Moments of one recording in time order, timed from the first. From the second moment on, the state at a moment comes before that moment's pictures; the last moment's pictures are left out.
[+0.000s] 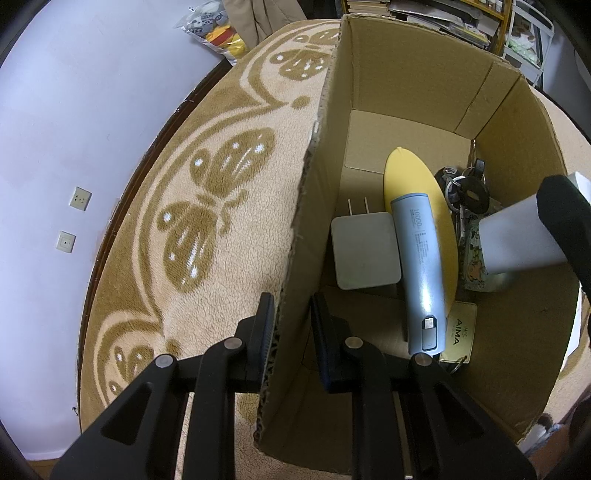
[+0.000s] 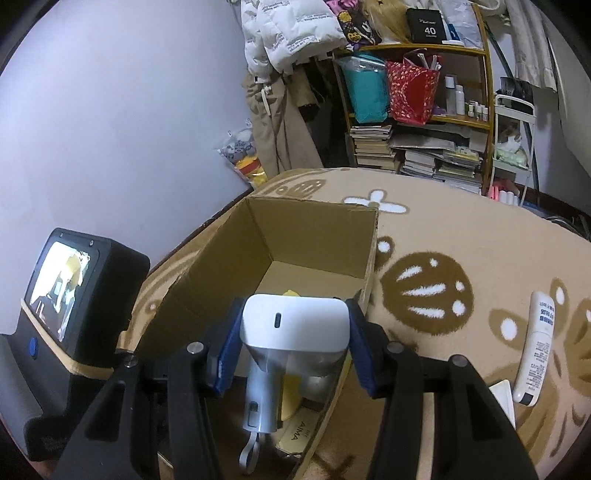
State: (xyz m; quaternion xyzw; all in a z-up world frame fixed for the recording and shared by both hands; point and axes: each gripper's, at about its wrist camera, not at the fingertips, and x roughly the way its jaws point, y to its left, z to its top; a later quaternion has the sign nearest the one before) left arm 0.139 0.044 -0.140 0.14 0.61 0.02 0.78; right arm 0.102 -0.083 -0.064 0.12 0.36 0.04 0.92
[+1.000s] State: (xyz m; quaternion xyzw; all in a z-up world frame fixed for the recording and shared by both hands) left arm 0.138 0.043 -0.140 0.15 0.60 0.02 0.78; right arm 0.072 -0.131 -0.031 0.10 0.36 -0.02 0.93
